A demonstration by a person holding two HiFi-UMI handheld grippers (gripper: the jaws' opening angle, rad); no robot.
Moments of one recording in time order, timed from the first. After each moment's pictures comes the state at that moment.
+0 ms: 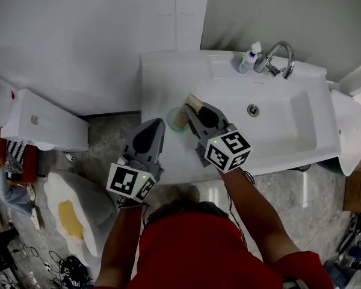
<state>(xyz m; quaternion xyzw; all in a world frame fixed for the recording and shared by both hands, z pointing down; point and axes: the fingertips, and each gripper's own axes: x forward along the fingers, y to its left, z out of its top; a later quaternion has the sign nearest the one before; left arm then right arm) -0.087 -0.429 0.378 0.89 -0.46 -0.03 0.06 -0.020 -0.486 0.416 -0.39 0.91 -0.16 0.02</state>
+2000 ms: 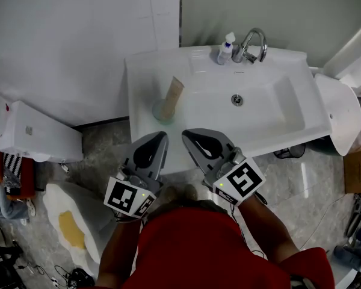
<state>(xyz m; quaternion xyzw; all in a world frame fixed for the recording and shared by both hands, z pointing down) -0.043 -0.347 0.344 0.92 -0.38 -0.05 0.05 -0.005 -0.345 0.349 -0.35 0.94 -0.04 -0.03</state>
